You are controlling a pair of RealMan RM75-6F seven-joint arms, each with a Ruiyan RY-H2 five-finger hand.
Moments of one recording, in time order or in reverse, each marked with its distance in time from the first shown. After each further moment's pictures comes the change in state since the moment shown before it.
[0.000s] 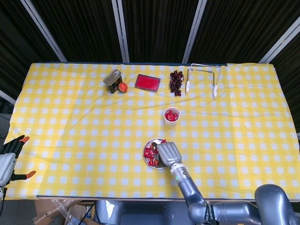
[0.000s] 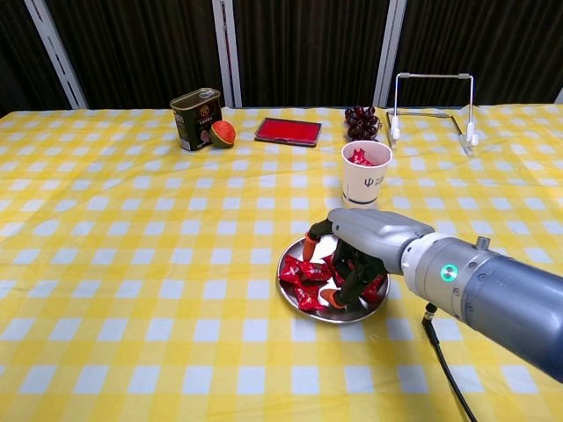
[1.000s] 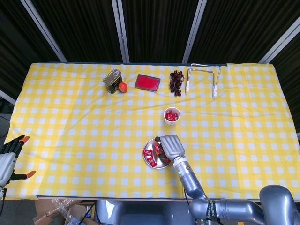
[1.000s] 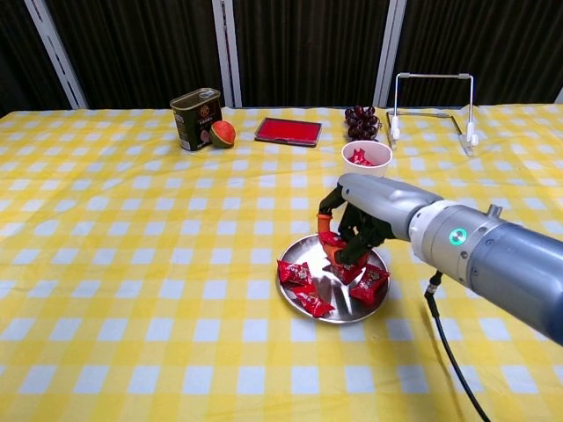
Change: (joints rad) left arm -0.003 0.002 -0.001 -0.003 -0.004 -0.006 -0.003; right arm -0.018 0.042 0.066 -0.013 -0.039 0.018 0.049
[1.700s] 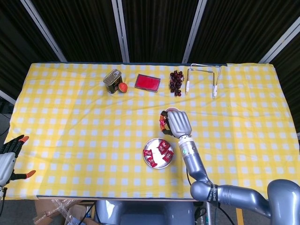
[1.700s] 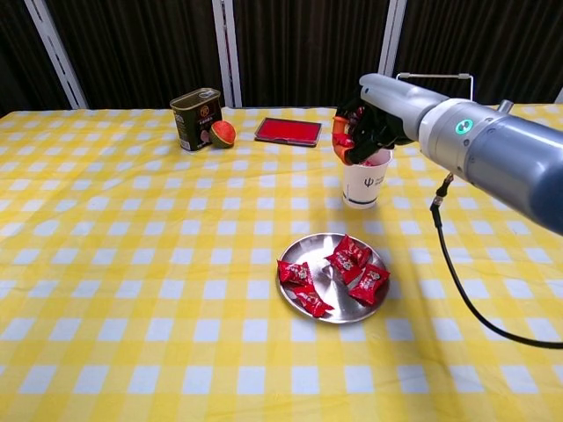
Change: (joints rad) left arm -0.001 -0.001 -0.005 -0.004 -0.016 -0.003 0.004; right arm 0.074 0.062 0.174 0.083 0.023 -0.004 0.050
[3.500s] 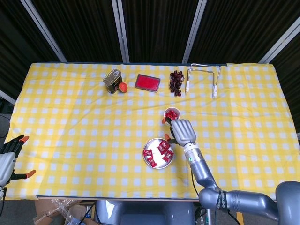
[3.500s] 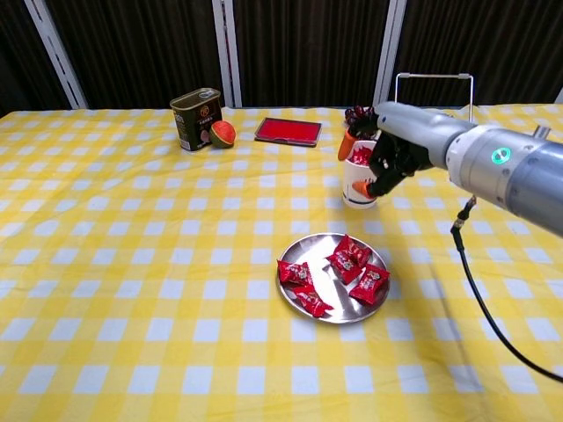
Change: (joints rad) left arm 0.002 -0.002 0.001 -0.001 0.008 0.010 0.006; right arm -0.050 0.087 -0.139 -0.120 -0.040 0.008 0.024
